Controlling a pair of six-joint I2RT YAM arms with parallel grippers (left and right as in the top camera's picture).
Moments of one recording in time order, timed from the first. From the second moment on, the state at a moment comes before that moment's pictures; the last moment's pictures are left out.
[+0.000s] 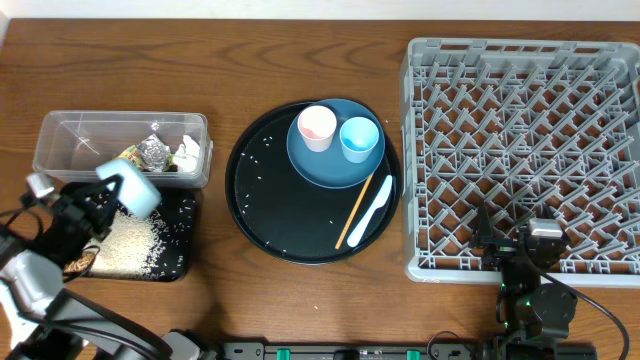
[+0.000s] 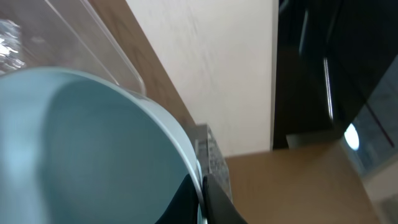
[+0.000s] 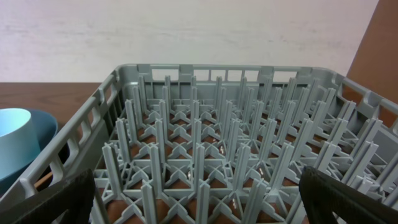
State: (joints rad) left arm 0.98 1.48 0.82 -0.58 1.48 -0.09; right arm -0.10 0.01 0.01 -0.07 -0.03 -0.01
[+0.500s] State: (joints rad) left arm 0.41 1.13 0.85 -0.61 1.00 -0.19; right arm -0.10 0.01 0.01 -0.07 -0.03 -0.01
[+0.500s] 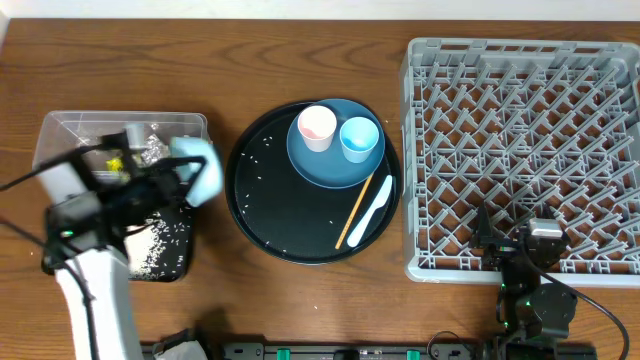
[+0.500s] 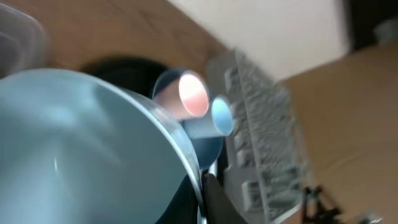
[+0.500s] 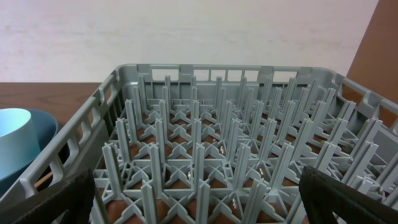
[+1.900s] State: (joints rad) left arm -0.57 1.24 0.85 -0.66 0.00 -0.15; right arm -0.10 0.01 0.01 -0.07 -0.03 -0.01
